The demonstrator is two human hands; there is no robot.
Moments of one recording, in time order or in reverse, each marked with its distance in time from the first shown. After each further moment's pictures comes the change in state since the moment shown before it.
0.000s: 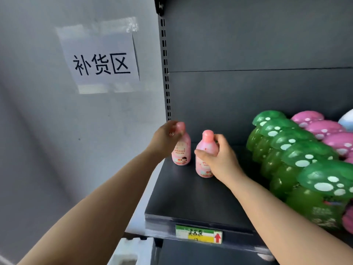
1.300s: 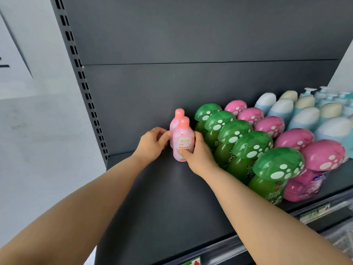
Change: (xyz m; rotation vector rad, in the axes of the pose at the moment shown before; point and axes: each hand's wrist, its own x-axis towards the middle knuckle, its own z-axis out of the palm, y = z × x) left_hand 0.075 -0.011 0.123 -0.147 -0.389 0.168; right_hand 0.046 0.052 -0.034 -0.250 0.268 0.237
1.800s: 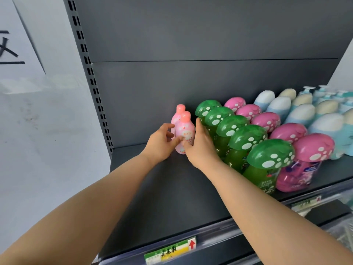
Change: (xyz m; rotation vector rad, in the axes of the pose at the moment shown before) left_hand -0.037 0.035 0.011 0.170 -0.019 0.013; right_hand -0.031 -0.032 -0.021 -0.184 0.029 -0.112
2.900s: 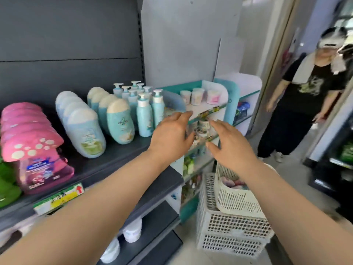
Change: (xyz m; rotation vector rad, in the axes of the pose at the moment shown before) left_hand -0.107 0.446 0.399 0.181 -0.069 0.752; right_hand -0.191 0.365 -0.493 -0.648 0.261 0.115
